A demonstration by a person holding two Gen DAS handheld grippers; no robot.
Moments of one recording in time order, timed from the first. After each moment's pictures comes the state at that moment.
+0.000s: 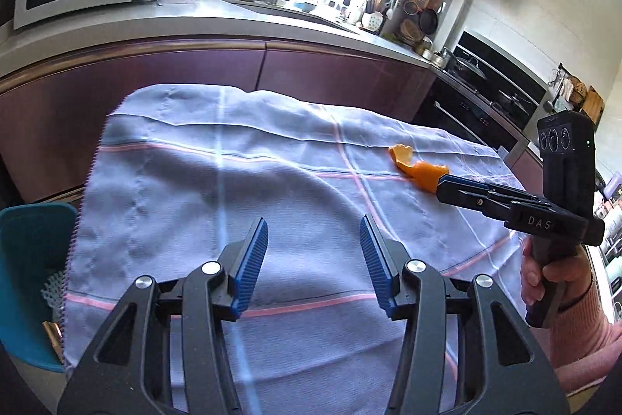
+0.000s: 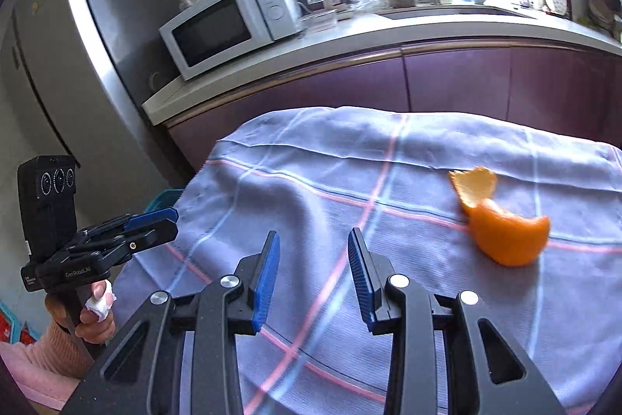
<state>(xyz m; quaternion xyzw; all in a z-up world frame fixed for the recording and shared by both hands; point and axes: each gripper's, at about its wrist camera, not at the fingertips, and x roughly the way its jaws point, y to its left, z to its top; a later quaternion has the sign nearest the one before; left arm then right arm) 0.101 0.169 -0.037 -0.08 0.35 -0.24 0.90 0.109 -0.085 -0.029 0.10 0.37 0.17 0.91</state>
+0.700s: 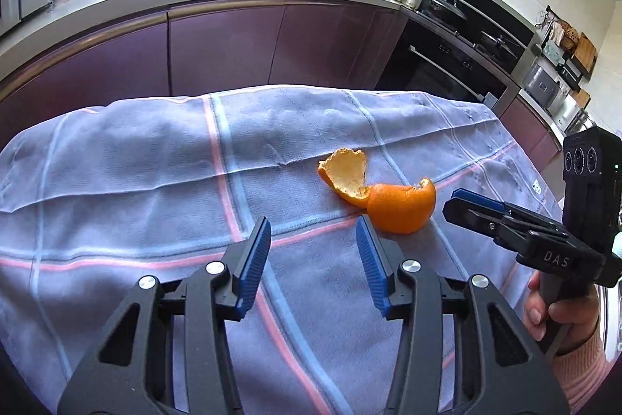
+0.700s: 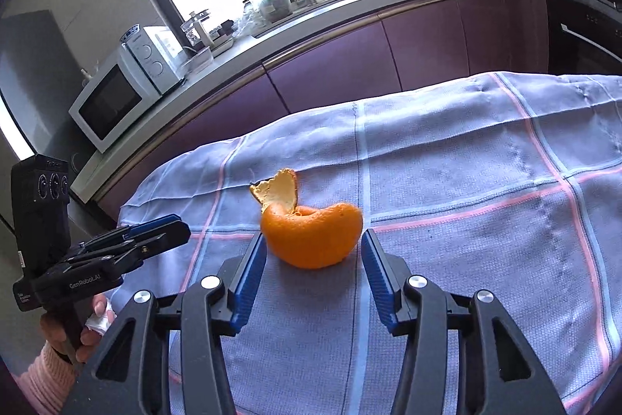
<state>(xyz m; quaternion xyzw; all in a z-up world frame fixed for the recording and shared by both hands) 0.226 -0.011 -0.058 -0.01 0.43 -0.30 0.85 0.133 -0.203 -0.064 0.20 0.37 0.04 0.91</state>
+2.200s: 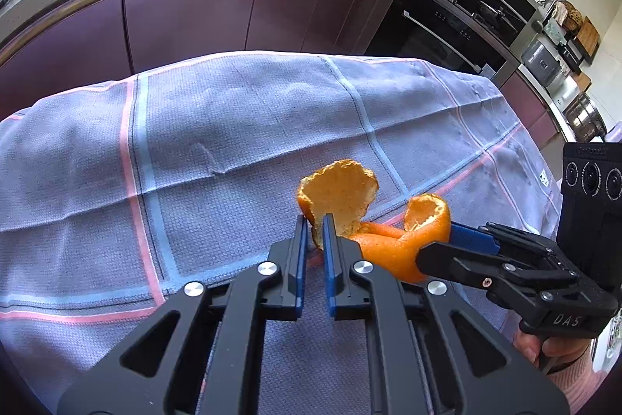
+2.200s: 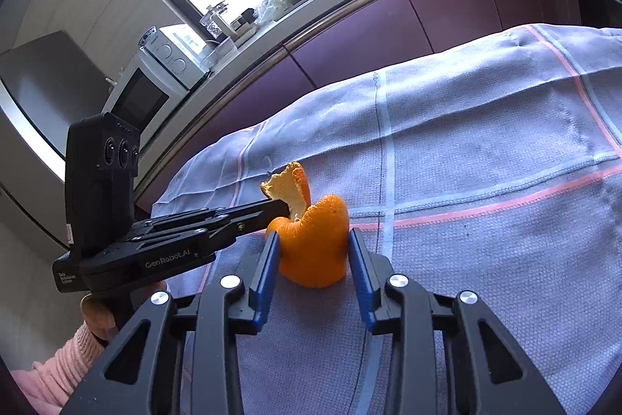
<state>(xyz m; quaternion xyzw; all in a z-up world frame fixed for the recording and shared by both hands) 0.263 -0.074 -0.089 0.00 0.48 -0.32 0.82 0.148 -0.209 -0.087 0.25 0.38 0.13 0.88</state>
